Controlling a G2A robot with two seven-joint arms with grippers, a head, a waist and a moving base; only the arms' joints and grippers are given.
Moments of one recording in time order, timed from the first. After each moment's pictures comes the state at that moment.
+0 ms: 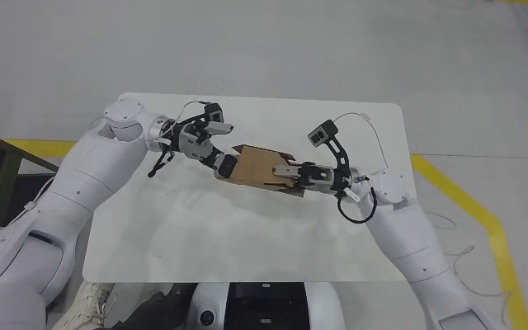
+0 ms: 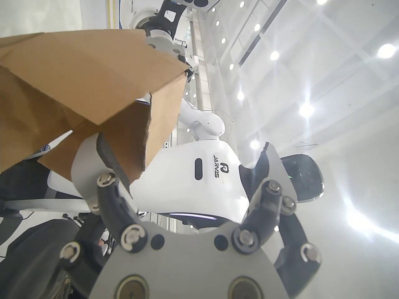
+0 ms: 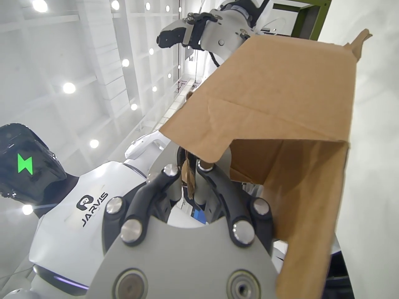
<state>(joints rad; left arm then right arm) 0.56 -0.86 -0.66 -1.14 -1.10 0.12 -1.54 -1.05 -1.26 1.05 -1.41 0.70 -0.29 1.19</state>
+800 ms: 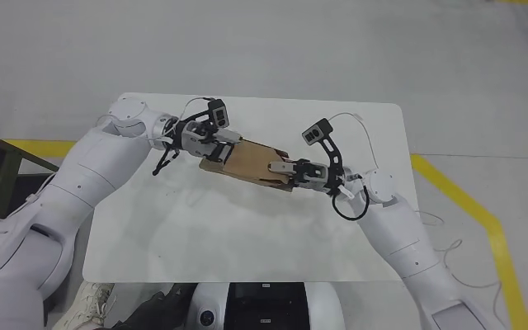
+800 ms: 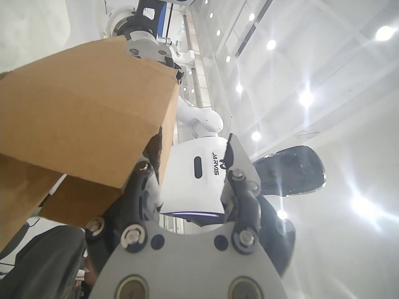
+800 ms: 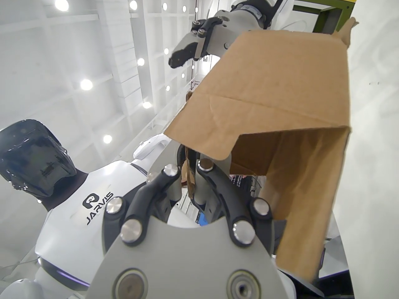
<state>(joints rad) 0.49 -0.86 -0.54 -1.12 -1.19 0.02 -1.54 -1.01 -1.28 1.00 -1.33 0.77 -0.34 1.18</state>
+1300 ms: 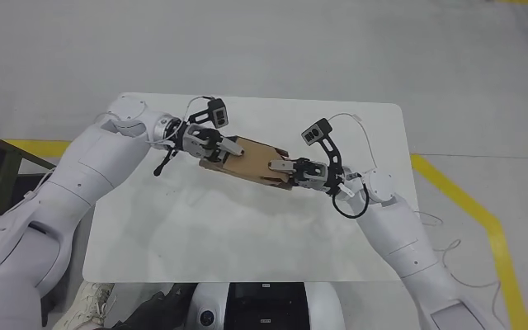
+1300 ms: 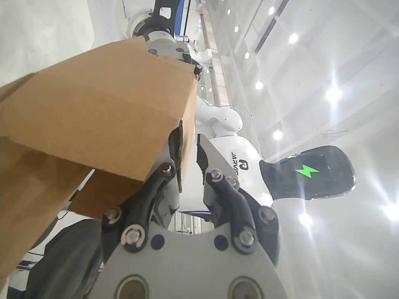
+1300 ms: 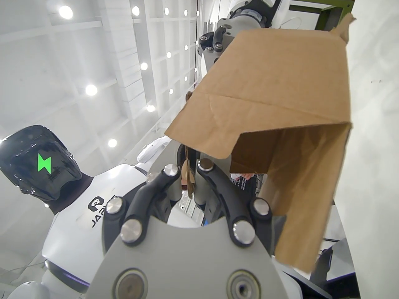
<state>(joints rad) 0.46 -0.86 -0.51 -1.11 -1.14 -0.07 -1.54 -1.01 -1.29 1.00 -1.31 0.78 -0.32 1.18</state>
